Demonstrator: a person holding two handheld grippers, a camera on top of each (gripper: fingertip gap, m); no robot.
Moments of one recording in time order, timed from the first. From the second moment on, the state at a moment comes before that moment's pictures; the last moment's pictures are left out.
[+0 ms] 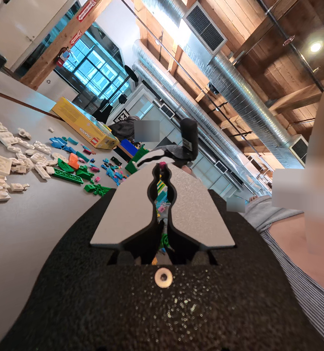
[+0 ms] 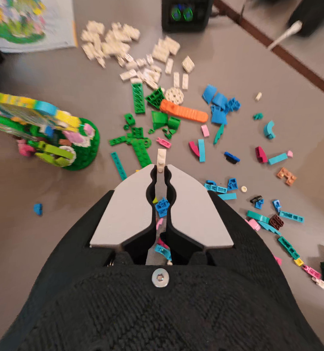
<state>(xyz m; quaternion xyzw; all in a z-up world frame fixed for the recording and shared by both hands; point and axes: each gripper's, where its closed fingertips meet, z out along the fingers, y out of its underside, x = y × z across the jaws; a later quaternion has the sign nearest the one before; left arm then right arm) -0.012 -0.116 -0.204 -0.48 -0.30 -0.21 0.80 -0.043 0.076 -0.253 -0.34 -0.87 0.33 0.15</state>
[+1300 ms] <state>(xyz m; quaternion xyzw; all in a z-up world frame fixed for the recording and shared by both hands) 0.134 -0.159 -0.211 -0.70 -0.16 0.56 0.42 0.114 -0.144 -0.206 0.34 -0.72 0.30 0.52</state>
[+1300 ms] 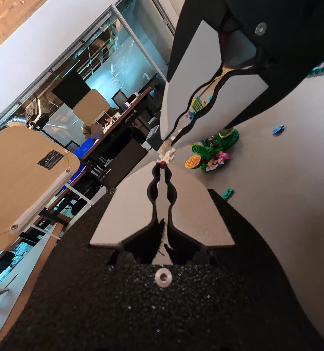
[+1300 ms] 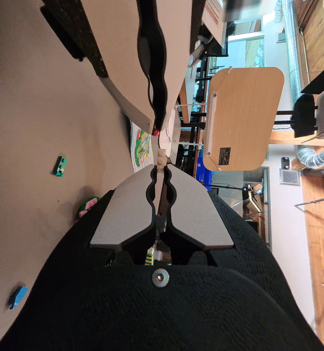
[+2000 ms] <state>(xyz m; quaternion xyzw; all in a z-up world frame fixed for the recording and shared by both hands) 0.116 -0.154 -0.217 -0.71 -0.17 0.52 0.44 0.109 -0.144 -0.229 0.32 -0.76 0.30 0.48</state>
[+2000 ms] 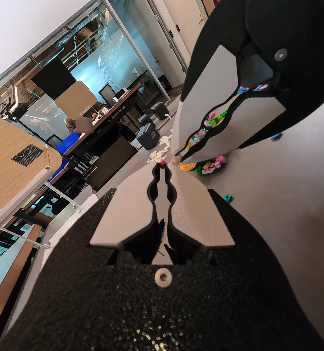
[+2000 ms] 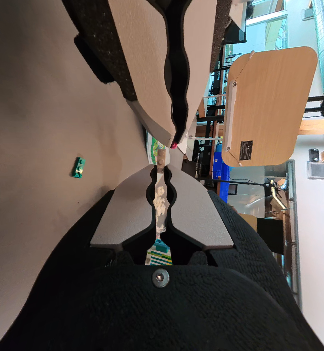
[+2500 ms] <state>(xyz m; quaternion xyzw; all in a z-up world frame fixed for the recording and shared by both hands) 0.136 -0.130 -0.256 -0.83 -0.19 0.28 0.44 0.155 -0.104 -0.296 0.18 -0.92 0.33 0.04</state>
